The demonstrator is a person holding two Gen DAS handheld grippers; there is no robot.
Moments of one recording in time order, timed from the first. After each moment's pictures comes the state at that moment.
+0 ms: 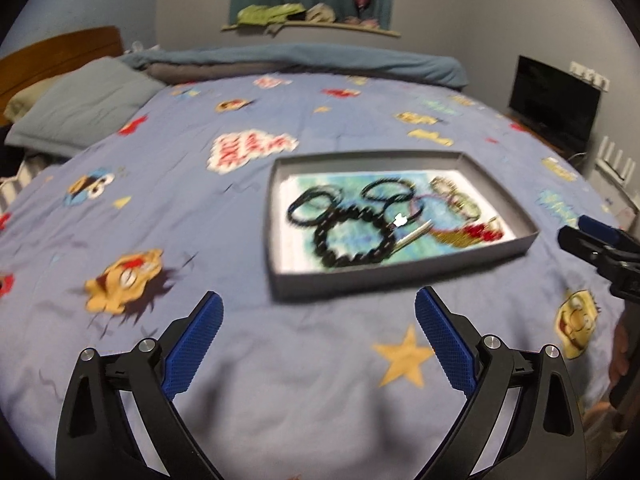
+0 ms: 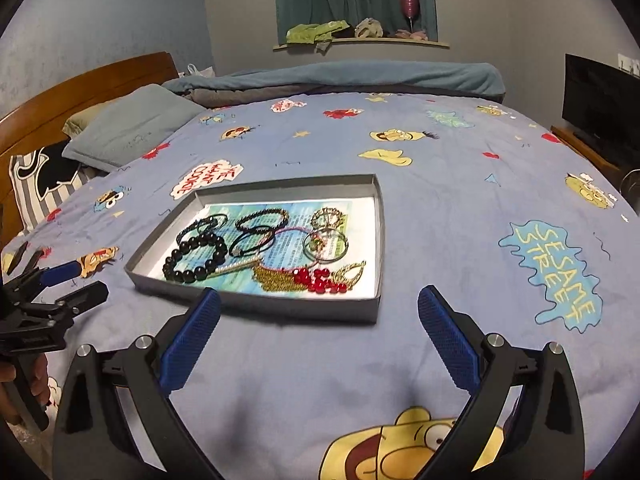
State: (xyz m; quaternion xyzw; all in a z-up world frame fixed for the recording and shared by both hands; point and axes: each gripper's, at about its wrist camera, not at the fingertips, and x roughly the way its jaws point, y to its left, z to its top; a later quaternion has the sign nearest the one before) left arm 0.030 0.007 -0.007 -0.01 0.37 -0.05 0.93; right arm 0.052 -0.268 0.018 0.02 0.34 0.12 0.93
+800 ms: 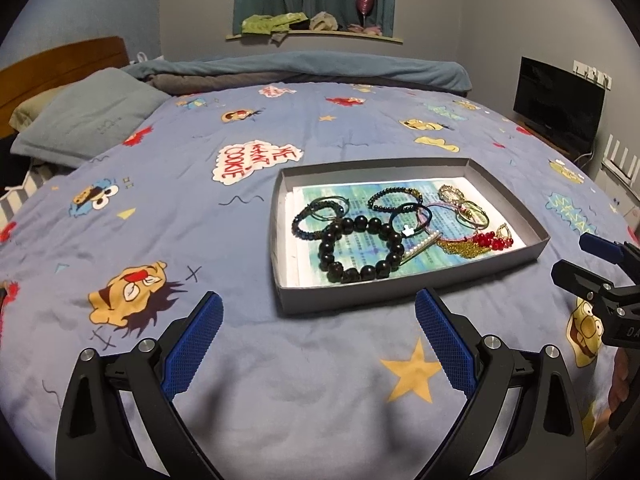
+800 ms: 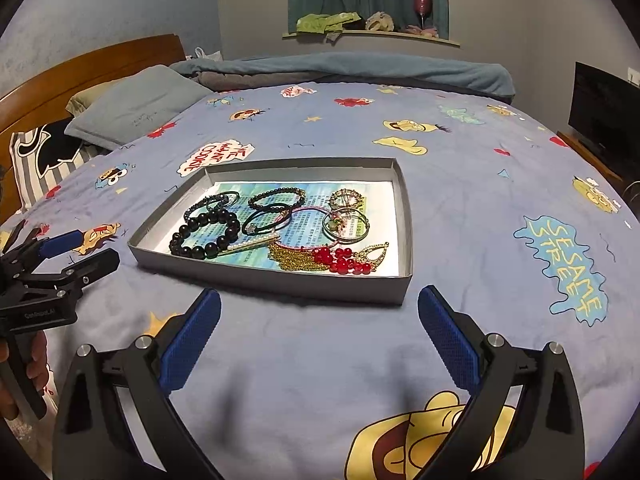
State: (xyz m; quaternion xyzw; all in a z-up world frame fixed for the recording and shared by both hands) left arm 0.037 0.003 -0.005 0.01 0.34 -0.04 0.94; right arm 0.049 -0.247 0.005 -0.01 0.34 0.13 0.93
